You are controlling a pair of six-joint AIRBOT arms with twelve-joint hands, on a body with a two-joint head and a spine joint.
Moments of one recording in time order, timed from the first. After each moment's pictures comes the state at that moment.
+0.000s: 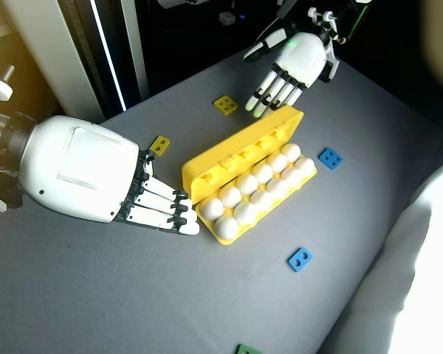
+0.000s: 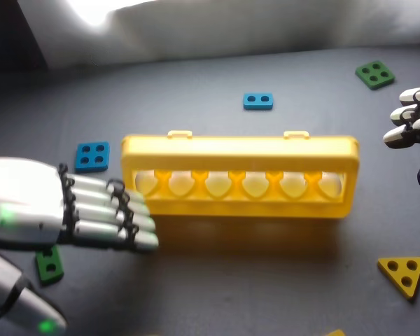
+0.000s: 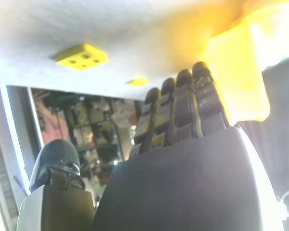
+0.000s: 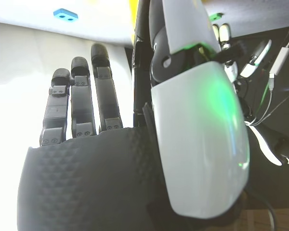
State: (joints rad) left arm 0.51 -0.89 0.96 1.28 -1.01 -0.09; right arm -0.29 -0.58 0.88 -0.95 0.33 0.03
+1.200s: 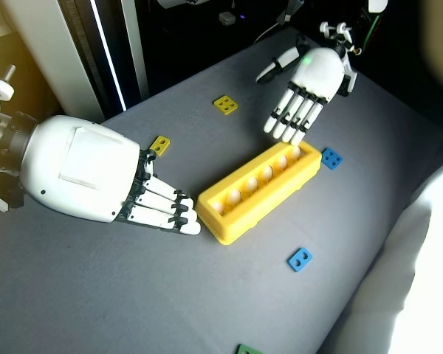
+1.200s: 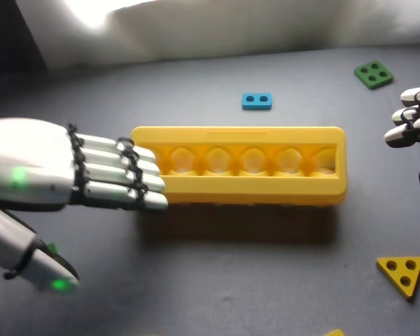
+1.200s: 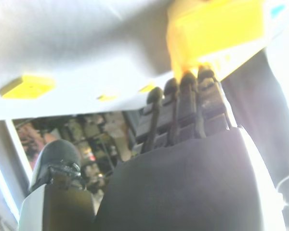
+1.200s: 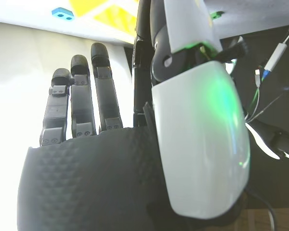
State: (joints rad) left arm 0.40 -0.92 1.03 1.31 -1.02 -0.03; right arm -0.29 -0.57 0.88 -0.95 0.33 0.04
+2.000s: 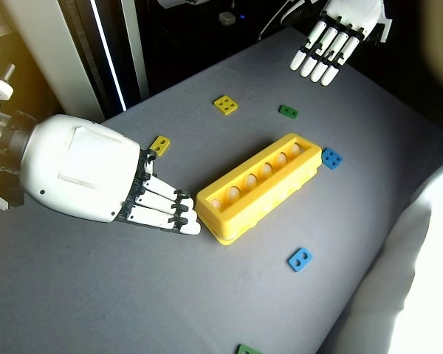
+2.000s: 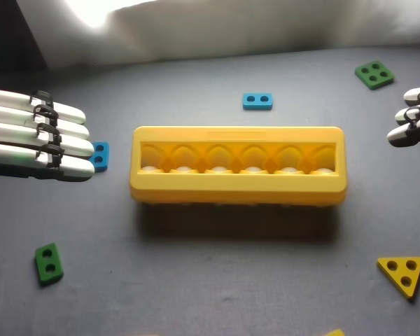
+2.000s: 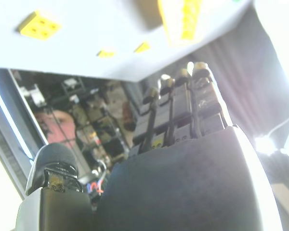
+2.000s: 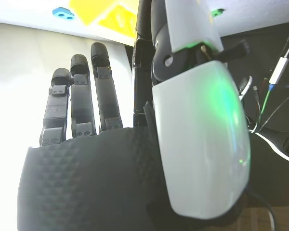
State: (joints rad) left arm 0.30 -0.73 1.05 1.39 -1.24 -0.12; right arm -0.29 -0.57 0.88 -0.95 0.33 0.05
